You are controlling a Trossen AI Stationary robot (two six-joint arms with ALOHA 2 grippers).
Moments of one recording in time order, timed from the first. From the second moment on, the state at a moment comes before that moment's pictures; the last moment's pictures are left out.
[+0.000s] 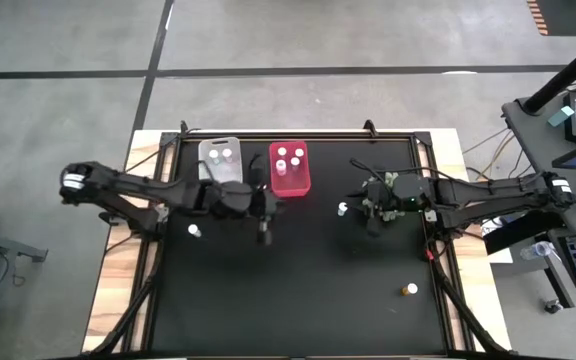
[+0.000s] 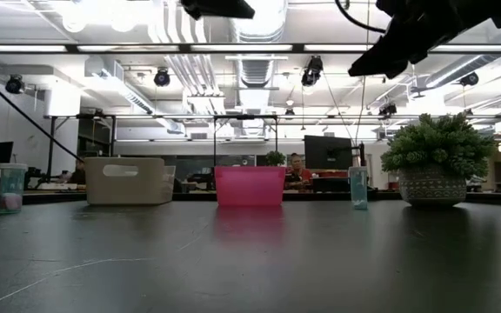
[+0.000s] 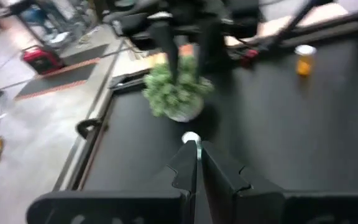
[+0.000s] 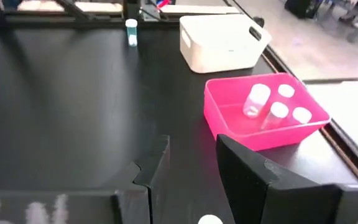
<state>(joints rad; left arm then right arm) -0.12 1.36 1.15 -0.18 -0.32 0.22 0.00 0.90 0.60 -0.15 0.13 -0.02</state>
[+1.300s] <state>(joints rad) -0.24 1.06 0.86 -0.17 -0.35 0.11 -0.15 1.41 0.77 -0.45 0.07 -0.12</state>
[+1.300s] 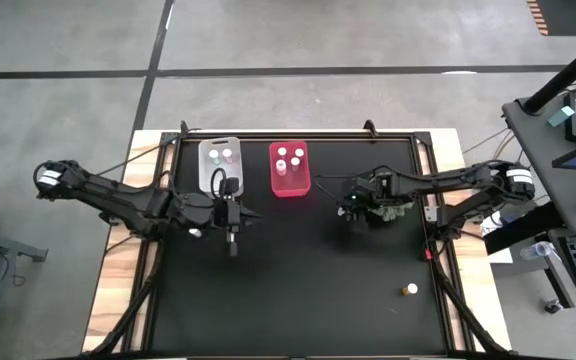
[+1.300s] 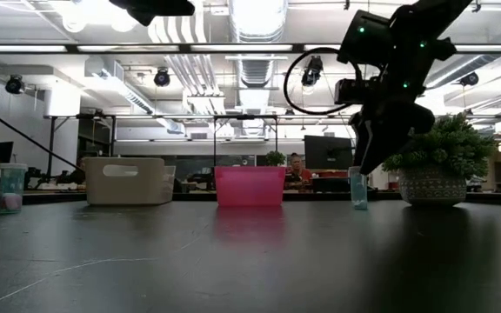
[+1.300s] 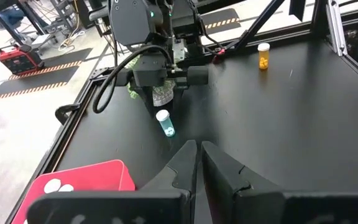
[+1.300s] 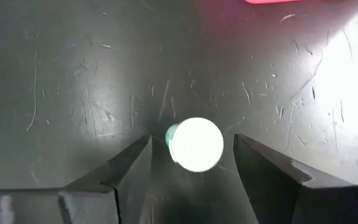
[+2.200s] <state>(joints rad) -0.24 1.07 0.86 -0.16 -0.35 0.06 -0.15 1.39 0.79 -0.45 0.07 -0.09</state>
